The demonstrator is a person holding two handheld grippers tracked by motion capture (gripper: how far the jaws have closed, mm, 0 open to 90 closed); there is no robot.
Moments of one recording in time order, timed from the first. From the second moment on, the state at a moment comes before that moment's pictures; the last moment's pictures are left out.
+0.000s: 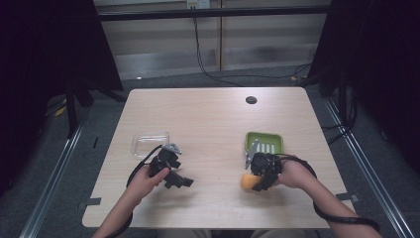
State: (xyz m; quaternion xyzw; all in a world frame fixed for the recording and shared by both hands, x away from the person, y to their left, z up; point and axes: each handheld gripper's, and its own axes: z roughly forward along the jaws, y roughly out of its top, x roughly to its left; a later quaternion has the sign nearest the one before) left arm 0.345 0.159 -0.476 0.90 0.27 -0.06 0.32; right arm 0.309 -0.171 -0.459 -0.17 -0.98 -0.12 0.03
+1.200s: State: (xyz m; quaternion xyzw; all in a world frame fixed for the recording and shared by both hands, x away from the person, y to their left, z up) left arm 0.345 0.158 -0.477 0.90 0.28 -0.06 0.32; right arm 0.320 -0.188 -0.423 -0.19 -0.97 -0.13 0.02
